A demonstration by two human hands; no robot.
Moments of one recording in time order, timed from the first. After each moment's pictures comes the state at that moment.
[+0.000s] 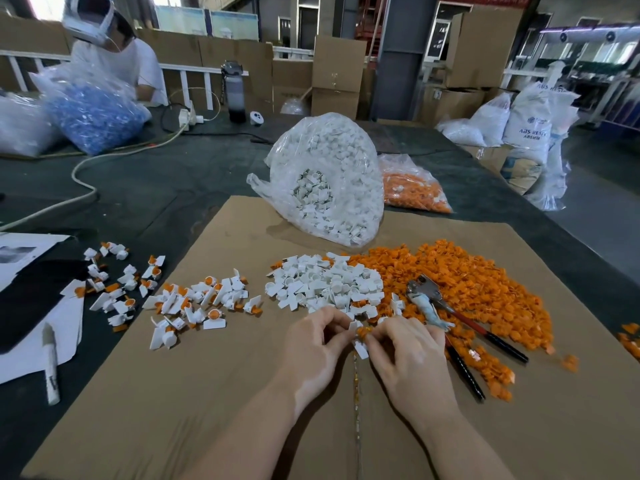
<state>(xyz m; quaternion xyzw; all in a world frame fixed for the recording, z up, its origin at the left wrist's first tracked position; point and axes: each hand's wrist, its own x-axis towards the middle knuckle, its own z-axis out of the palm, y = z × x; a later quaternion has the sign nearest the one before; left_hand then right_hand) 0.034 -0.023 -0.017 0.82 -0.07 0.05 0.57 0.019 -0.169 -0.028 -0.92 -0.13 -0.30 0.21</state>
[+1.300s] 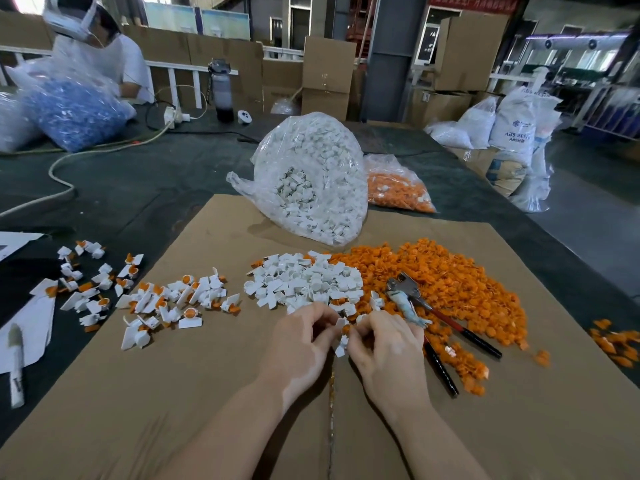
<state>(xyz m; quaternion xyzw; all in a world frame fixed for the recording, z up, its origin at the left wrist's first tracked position) 0.037 -0.034 -0.018 0.85 -0.09 0.08 0.51 0.019 -0.166 -0.024 -0.92 -0.07 -0.28 0.27</state>
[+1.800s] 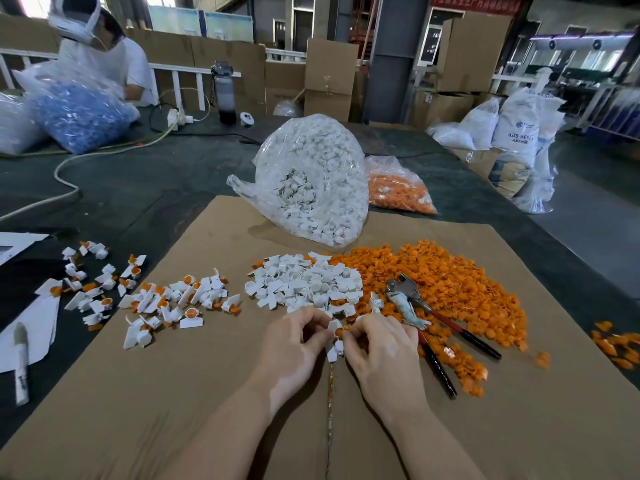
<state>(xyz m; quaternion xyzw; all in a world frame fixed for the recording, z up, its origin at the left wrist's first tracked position) 0.032 -0.028 -0.014 0.84 -0.07 0.05 0.54 0.016 -0.165 -0.020 -0.92 -0.09 -0.28 0.25</state>
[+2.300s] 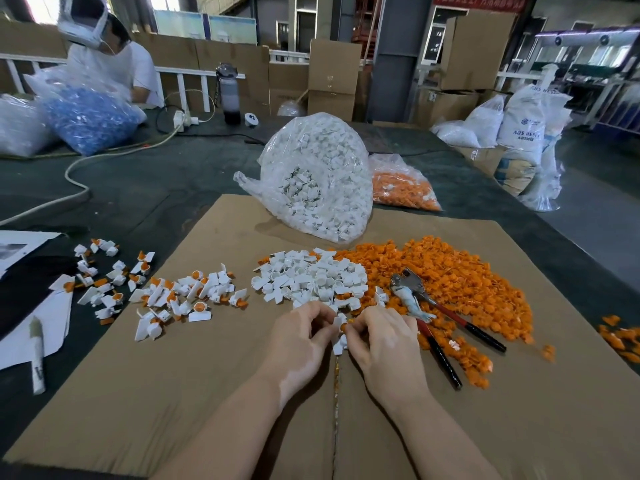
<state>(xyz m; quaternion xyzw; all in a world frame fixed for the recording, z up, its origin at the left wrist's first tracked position) 0.033 -0.028 -0.022 0.85 -0.07 0.05 0.52 0.018 -0.164 -0.023 -0.92 -0.12 -0.28 0.24</state>
